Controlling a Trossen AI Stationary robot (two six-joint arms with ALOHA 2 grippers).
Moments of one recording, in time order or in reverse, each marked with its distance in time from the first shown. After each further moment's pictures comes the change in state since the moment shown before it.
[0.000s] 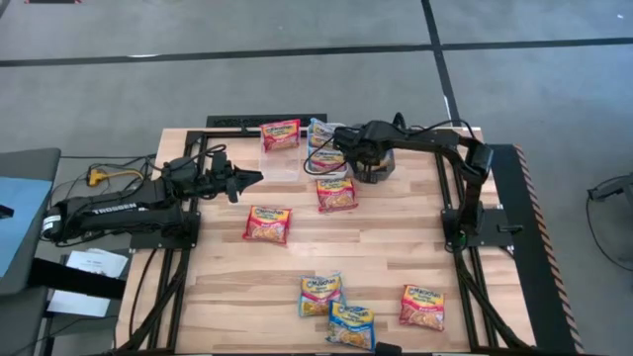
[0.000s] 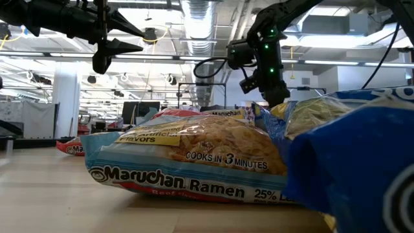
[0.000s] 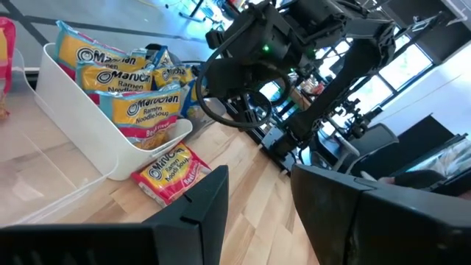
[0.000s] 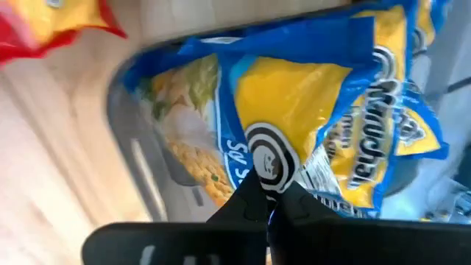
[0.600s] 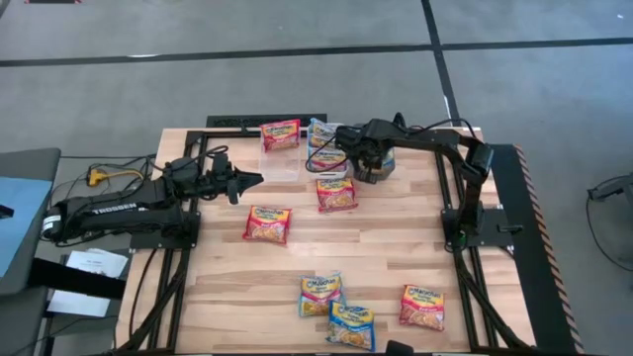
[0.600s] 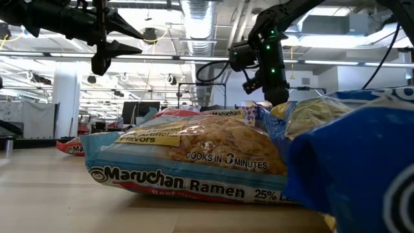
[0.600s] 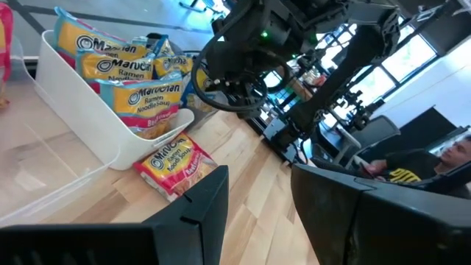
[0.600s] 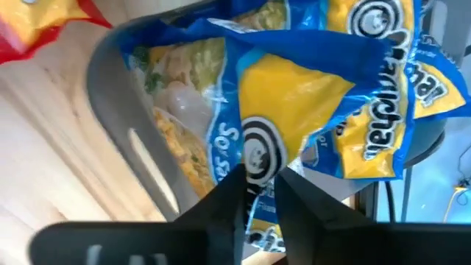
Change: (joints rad) left arm 0.000 0.000 0.000 -0.027 0.019 0.000; right arm -0.022 0.000 0.000 -0.054 -0.002 0.132
